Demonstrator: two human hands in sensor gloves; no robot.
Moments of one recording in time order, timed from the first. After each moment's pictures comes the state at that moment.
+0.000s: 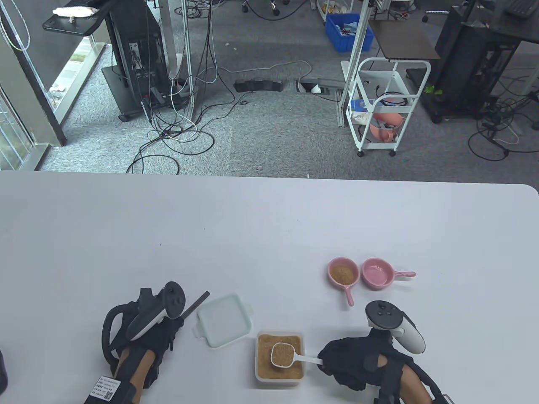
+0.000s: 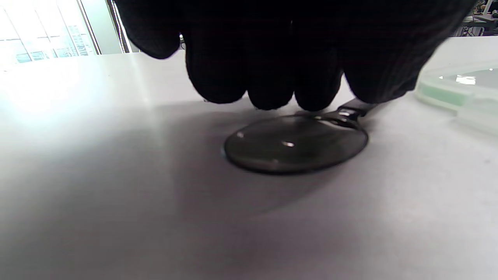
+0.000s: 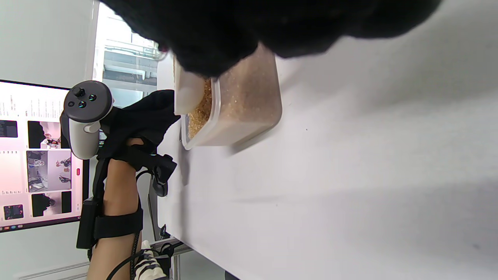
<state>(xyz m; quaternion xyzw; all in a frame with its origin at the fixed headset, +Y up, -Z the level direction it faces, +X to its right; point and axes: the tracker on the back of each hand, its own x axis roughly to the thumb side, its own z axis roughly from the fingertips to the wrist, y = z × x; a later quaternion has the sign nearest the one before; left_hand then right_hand) -0.234 -0.721 -0.306 -0.14 0.07 -0.03 0.99 0.207 -0.749 -0.283 0.19 0.44 0.73 0.49</state>
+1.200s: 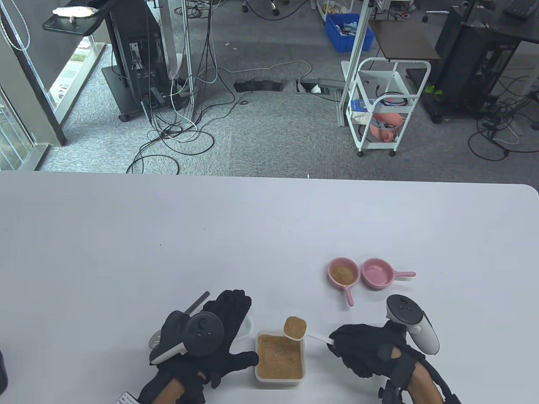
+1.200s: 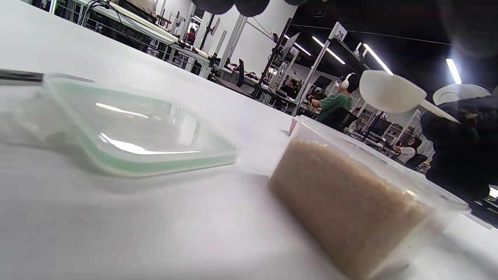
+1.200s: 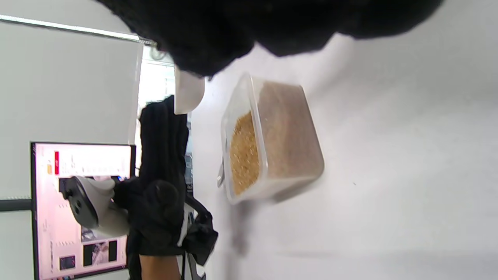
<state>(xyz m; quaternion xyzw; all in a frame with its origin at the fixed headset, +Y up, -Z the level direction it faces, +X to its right) -0.142 -0.699 -0.258 -0.10 -0.24 0.20 0.95 0.239 -0.732 -0.294 0.15 0.35 0.72 0.58</state>
